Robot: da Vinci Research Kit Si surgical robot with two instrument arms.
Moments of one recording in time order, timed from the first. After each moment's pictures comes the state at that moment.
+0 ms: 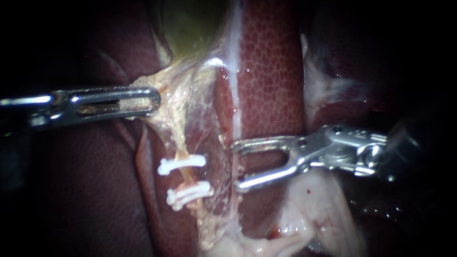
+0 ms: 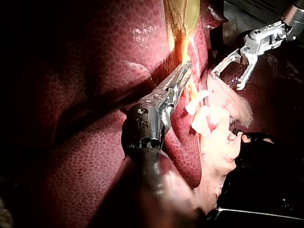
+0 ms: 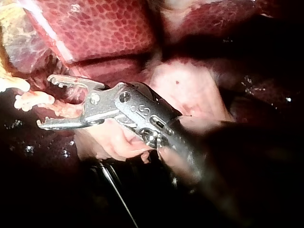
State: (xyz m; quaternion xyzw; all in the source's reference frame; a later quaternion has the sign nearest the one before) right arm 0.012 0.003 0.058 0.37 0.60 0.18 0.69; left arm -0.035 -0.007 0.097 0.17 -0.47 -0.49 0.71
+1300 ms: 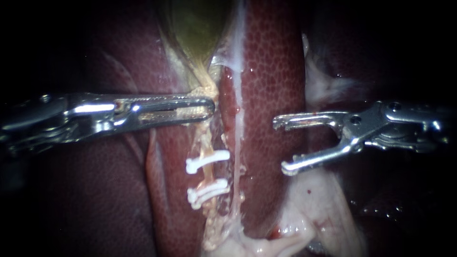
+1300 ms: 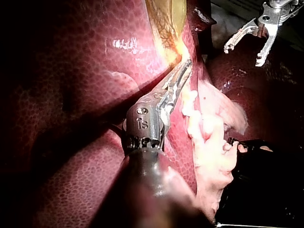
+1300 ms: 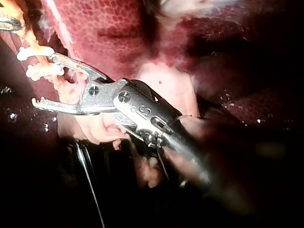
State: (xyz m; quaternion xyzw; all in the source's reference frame) right arm 0.008 0.006 0.053 0.33 0.61 0.16 0.70; left arm -0.043 -0.007 0.104 0.18 -0.47 -0.48 0.72
